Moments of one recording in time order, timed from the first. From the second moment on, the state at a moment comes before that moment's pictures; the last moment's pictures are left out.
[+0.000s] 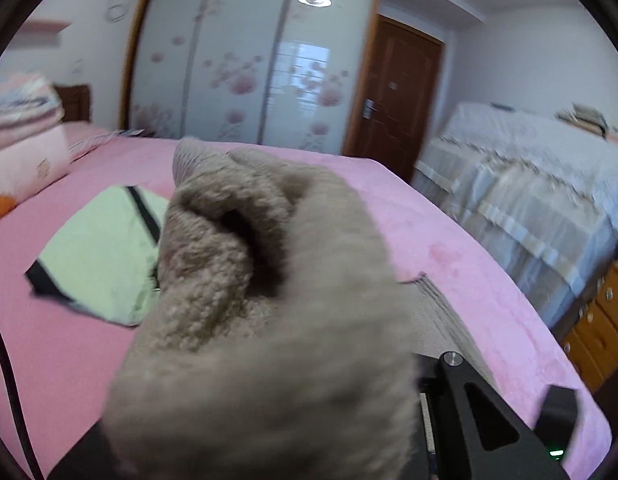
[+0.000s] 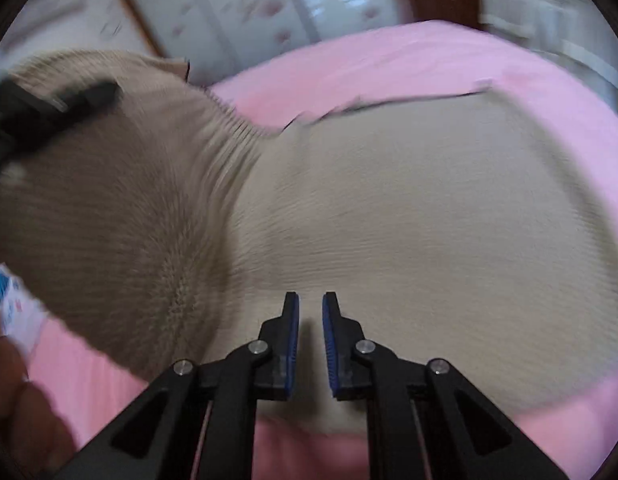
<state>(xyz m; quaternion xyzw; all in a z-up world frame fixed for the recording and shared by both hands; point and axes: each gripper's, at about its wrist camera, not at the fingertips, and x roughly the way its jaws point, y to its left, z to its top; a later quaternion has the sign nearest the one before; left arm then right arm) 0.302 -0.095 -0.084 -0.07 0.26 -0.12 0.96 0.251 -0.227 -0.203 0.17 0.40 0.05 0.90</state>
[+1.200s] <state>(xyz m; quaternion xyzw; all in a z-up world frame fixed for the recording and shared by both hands) 0.271 -0.074 -0.144 -0.09 0.41 -0.09 0.90 0.232 -0.391 -0.179 0.39 0.44 0.07 0.81</state>
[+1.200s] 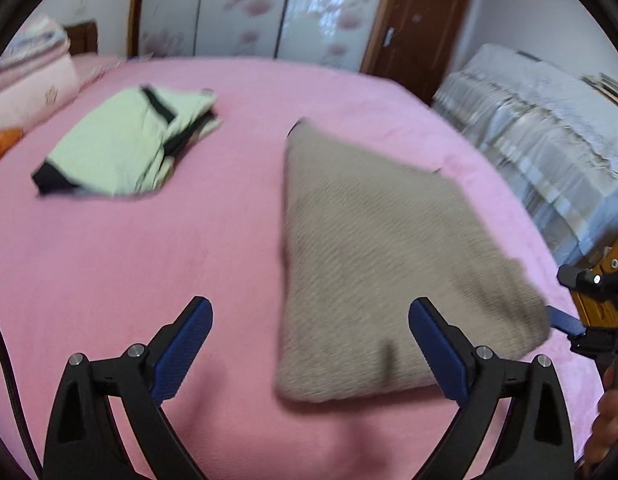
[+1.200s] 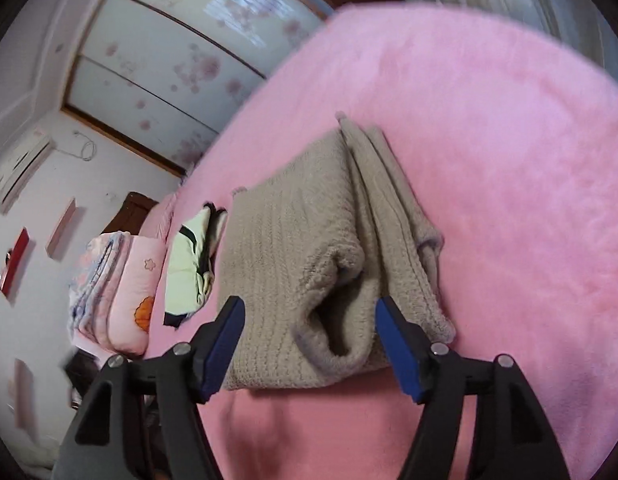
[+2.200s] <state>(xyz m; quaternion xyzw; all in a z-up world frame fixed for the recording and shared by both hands) 0.316 -0.127 -0.190 -0.02 0.45 -0.14 0.88 0.289 -0.359 -0.210 0.12 0.50 0.01 0.86</state>
